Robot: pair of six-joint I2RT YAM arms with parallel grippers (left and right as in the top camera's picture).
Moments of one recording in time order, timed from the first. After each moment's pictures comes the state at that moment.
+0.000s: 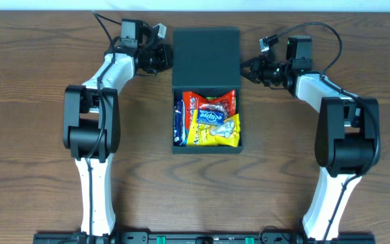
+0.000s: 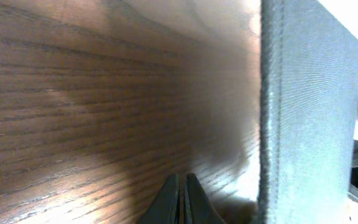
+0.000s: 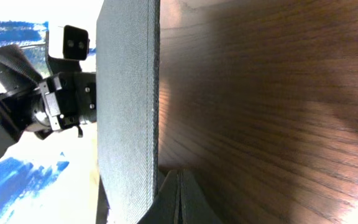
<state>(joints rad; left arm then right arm) -0.11 2.36 1.74 -0.32 0.77 -0.38 0.03 2.19 1.38 0.01 -0.98 0.55</state>
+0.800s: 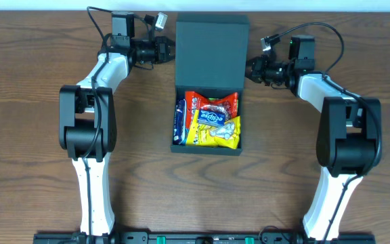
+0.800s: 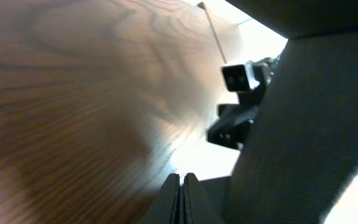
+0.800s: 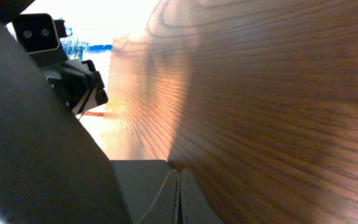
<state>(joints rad) -0.08 2.36 1.74 -0.11 1.20 -0.38 0.01 2.19 1.38 0.01 -1.03 0.55</state>
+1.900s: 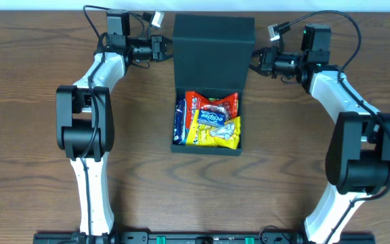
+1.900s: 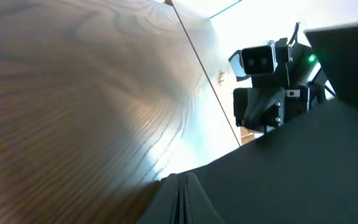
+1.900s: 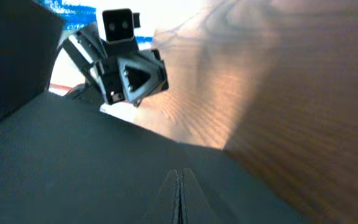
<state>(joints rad) -0.06 2.36 1.74 -0.05 1.33 -0.38 0.00 2.02 1.38 -0.13 -1.16 0.52</state>
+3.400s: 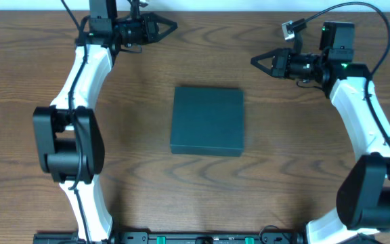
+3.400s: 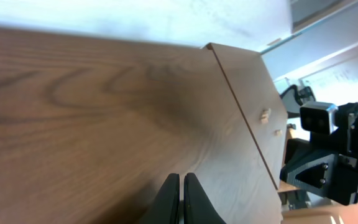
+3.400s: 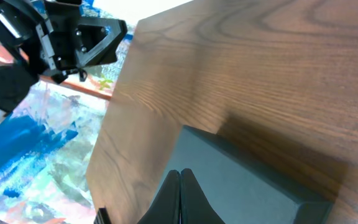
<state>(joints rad) -0.05 2.09 1.75 -0.27 1.03 -0.40 -0.03 1.75 1.38 -0.46 -1.02 0.28</state>
